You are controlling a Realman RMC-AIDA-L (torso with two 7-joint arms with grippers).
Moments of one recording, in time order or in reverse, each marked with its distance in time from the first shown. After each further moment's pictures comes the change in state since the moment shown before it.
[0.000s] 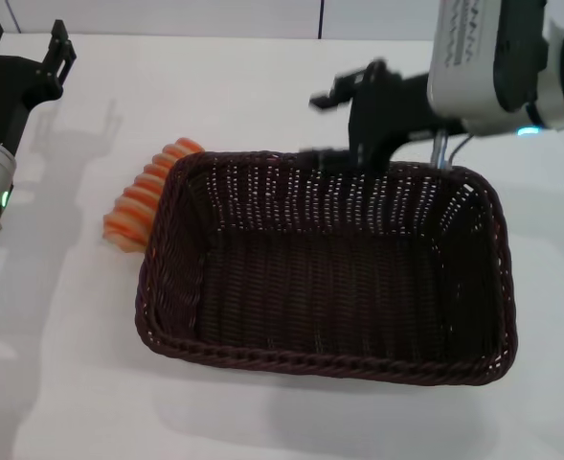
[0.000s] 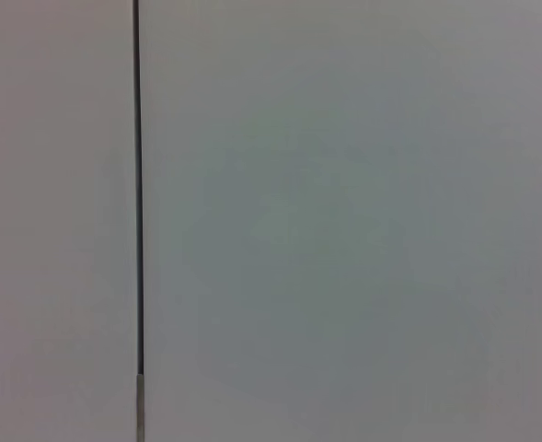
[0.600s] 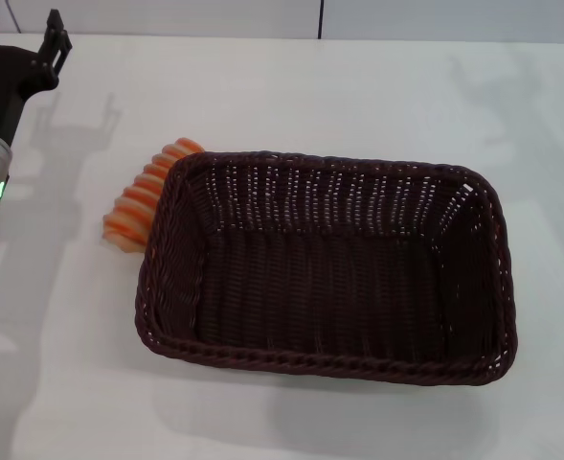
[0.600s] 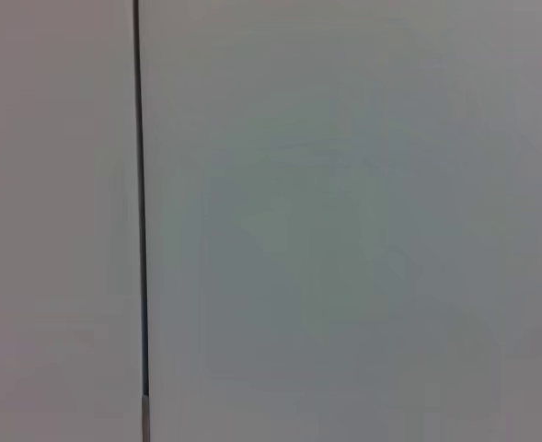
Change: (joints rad) left arm -0.014 0.006 -0.016 0.003 0.001 0.002 0.008; right arm -0.428 0.000 -0.255 -0.349 0.570 1.162 -0.232
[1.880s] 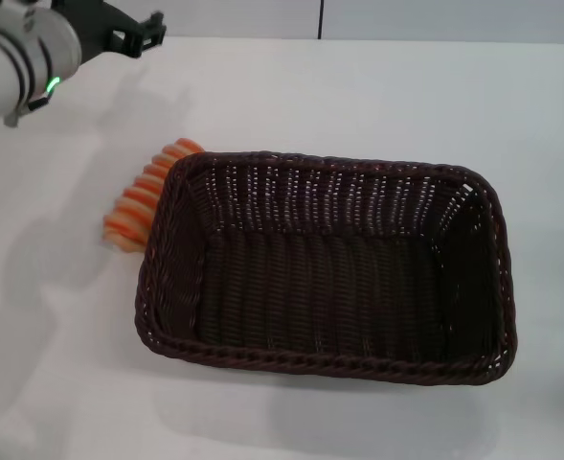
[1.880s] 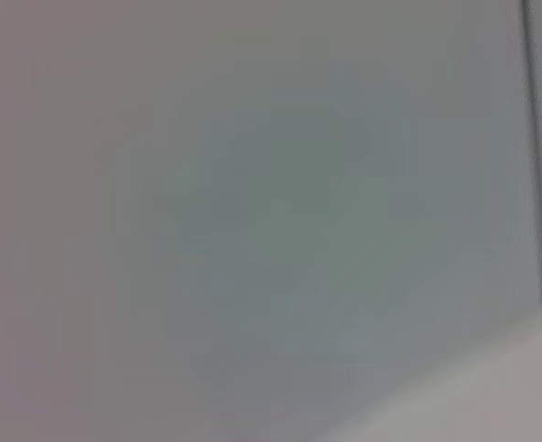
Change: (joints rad) left arm 0.017 0.101 -0.212 -0.892 0.392 -1.387 0.136; right arm -0.281 -0.002 -0.303 0.863 -0.709 1.220 1.428
